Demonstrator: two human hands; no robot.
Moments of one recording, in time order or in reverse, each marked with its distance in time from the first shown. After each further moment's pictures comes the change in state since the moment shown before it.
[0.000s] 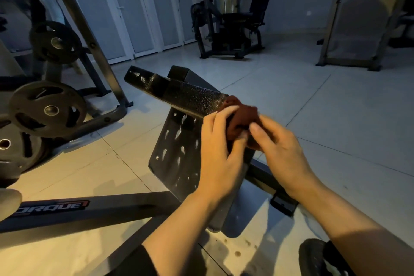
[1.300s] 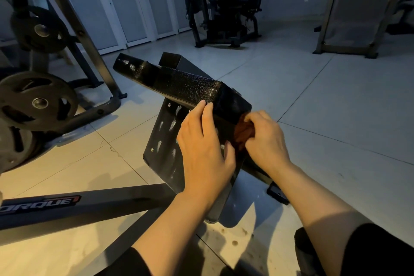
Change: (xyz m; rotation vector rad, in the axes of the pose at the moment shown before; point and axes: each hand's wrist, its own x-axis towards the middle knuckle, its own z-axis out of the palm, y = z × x) left_hand -0.012 -0.029 0.000 0.679 0.077 0.078; right_hand 0.031 0.050 0.011 -0.697 0.155 -0.006
